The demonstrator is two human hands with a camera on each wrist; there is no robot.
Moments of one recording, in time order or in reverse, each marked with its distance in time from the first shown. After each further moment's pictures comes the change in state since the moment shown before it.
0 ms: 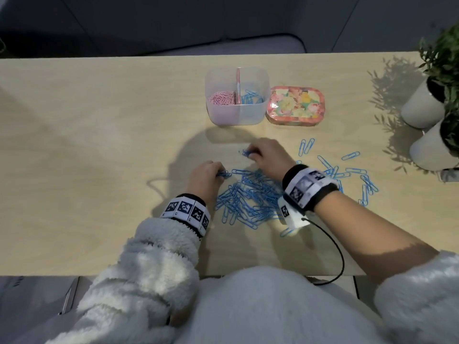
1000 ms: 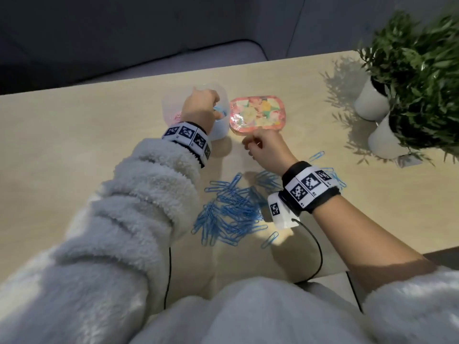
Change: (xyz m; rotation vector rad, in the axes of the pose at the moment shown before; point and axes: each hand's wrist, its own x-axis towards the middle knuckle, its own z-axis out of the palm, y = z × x) left_hand 0.149 0.102 -0.076 0.064 0.066 0.129; right_hand -0.006 0.026 -0.055 0.342 0.251 0.202
